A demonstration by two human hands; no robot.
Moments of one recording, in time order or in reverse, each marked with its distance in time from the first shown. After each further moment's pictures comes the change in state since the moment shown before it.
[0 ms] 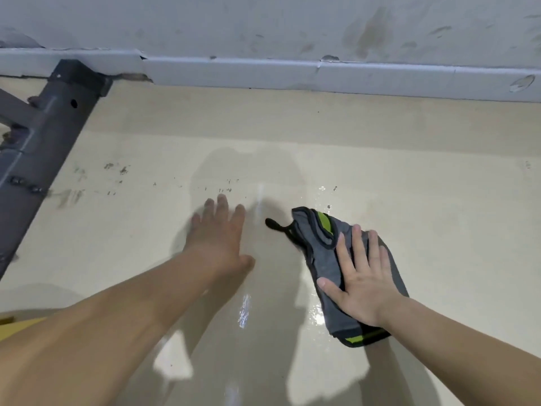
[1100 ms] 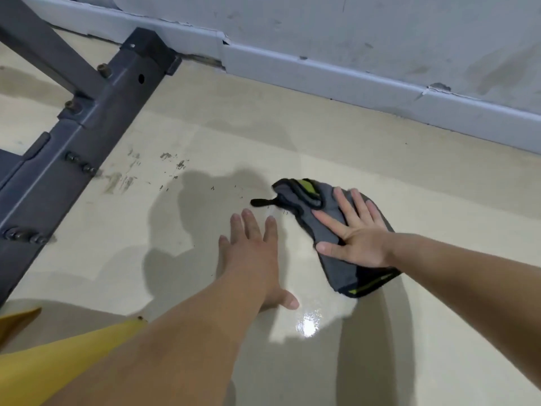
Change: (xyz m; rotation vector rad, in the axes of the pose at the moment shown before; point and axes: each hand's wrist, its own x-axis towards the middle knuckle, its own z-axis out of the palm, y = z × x) left_hand 0.033 -0.055 0.024 -0.147 -0.165 -0.137; right_hand 0.161 -0.110 -0.115 -0.243 -0.128 -0.324
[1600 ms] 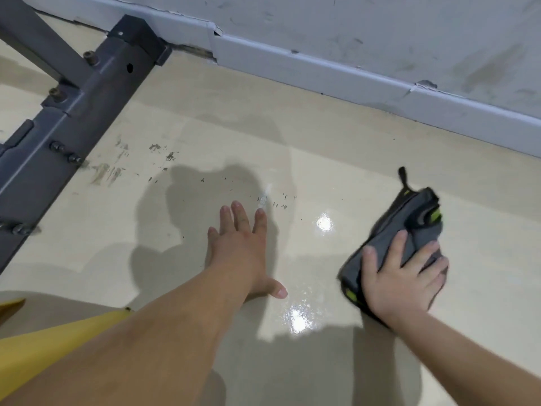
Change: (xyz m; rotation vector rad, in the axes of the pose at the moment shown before) left_hand -0.001 -0.001 -0.003 -0.017 -0.007 -0.002; right_hand -0.069 -0.002 0.095 0.399 0.391 0.788
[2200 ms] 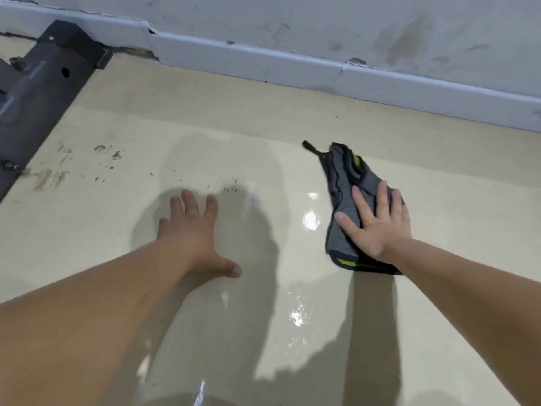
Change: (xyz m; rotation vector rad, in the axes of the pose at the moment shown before) left_hand -0.004 0.003 -0.004 0.015 0.051 -0.030; right_hand 0.058 0.056 -0.045 -0.150 -0.155 -0.265
